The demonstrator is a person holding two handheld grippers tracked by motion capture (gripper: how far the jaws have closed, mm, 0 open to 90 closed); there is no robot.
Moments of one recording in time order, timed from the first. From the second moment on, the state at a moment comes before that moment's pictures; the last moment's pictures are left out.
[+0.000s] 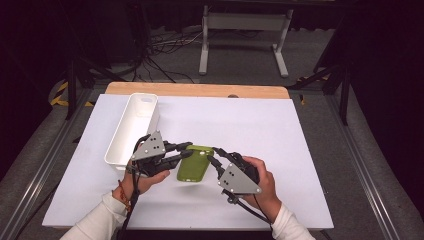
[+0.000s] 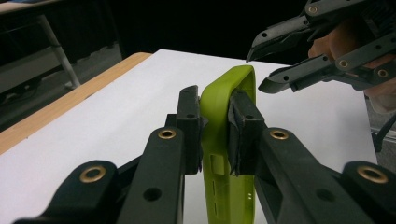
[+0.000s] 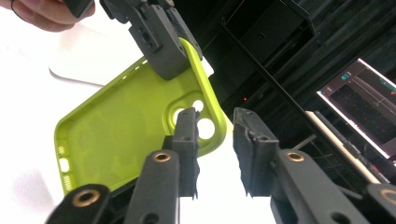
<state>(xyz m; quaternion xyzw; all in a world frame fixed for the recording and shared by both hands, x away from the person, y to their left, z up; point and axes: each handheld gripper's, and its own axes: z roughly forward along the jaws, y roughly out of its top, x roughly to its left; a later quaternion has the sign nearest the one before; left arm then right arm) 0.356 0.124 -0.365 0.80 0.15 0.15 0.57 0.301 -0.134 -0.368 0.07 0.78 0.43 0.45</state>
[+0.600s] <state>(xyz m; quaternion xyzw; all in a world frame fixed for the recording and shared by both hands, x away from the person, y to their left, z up) 0.355 0.129 -0.363 0.79 0.15 0.16 0.57 0.308 -0.139 -0.367 0.13 0.78 0.46 0.41</state>
